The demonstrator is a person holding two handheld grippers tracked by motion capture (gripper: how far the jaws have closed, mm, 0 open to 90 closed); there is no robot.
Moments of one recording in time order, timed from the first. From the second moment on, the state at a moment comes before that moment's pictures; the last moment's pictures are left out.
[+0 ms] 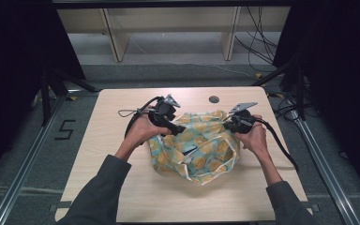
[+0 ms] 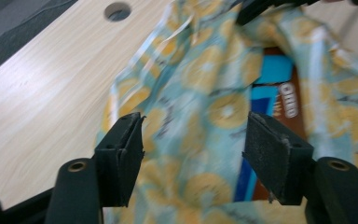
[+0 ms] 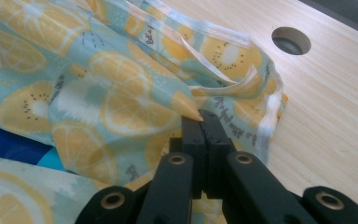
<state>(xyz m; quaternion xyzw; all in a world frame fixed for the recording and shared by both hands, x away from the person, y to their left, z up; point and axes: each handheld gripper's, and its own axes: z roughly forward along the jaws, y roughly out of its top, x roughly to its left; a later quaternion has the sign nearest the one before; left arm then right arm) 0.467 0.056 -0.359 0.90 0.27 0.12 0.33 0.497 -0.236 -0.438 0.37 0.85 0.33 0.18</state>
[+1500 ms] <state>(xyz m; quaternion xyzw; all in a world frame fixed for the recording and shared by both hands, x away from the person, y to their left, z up) 0.568 0.031 -0.423 0.91 0.35 0.13 0.19 0.320 -0.164 -0.444 0.12 0.94 0.33 0.00</state>
